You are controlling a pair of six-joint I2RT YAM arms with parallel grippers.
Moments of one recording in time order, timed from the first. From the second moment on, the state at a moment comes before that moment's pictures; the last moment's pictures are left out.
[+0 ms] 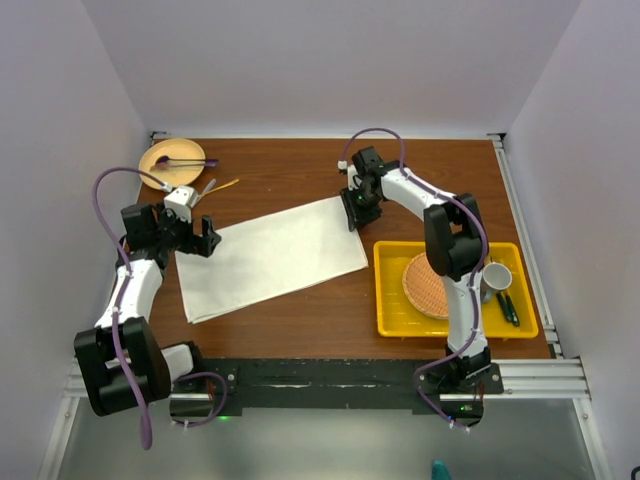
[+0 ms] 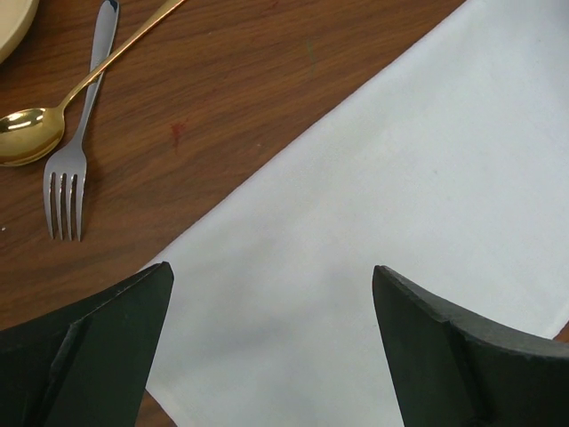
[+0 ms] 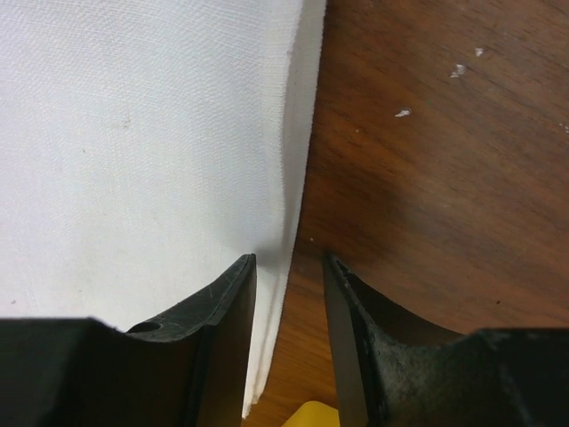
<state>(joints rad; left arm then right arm) 0.29 1.19 0.66 -0.12 0.60 0.31 0.42 2.20 1.73 -0.75 -0.16 0.06</state>
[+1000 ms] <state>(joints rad) 0.29 1.18 0.66 -0.11 0.51 0.29 0.36 2.32 2.02 -0.83 -0.19 0.00</state>
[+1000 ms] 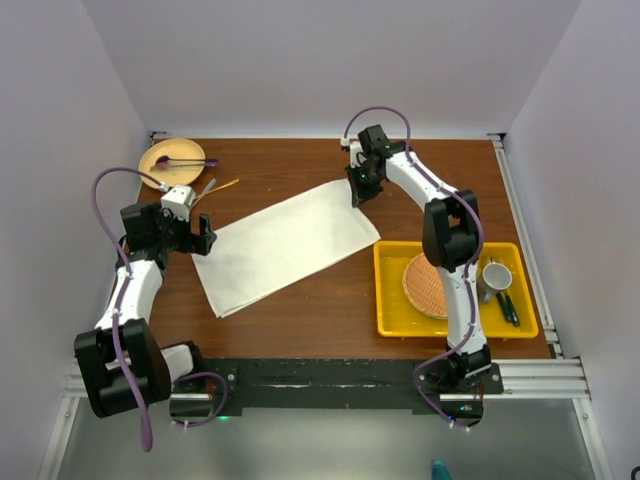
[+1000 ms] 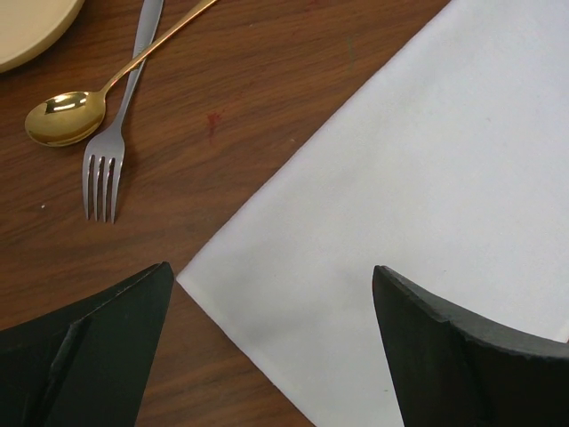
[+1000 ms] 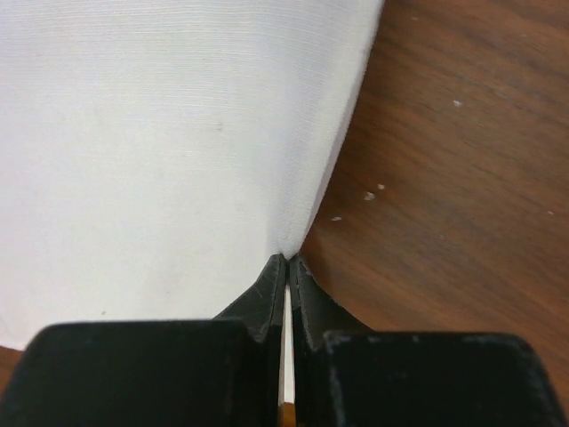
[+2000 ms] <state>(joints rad) 0.36 1.18 0.66 -0.12 0.45 0.21 0.70 2.31 2.06 -0.72 -0.47 0.18</state>
